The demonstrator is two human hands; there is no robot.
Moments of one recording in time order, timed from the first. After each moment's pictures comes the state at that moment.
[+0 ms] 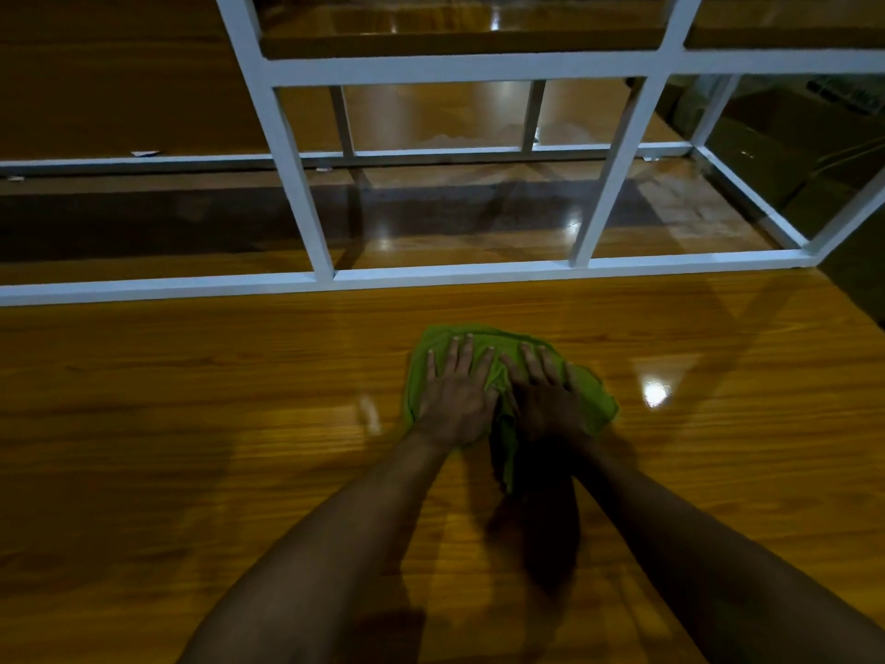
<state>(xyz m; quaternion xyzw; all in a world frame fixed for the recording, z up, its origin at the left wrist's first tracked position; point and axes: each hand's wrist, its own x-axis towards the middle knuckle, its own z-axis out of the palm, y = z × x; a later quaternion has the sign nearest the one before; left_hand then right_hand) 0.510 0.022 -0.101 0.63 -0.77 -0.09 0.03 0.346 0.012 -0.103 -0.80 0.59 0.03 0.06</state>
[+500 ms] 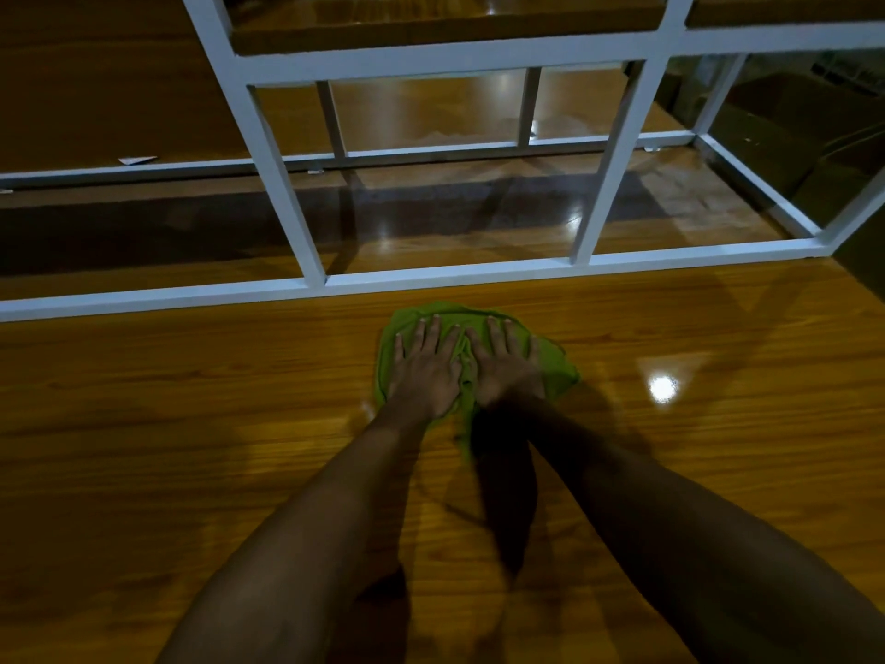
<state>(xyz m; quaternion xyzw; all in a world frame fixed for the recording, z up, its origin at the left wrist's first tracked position) 0.548 -0.019 -0.102 0.67 -0.74 -0.08 0.03 0.407 -0.035 -0.097 -0.79 0.61 0.07 0.08</state>
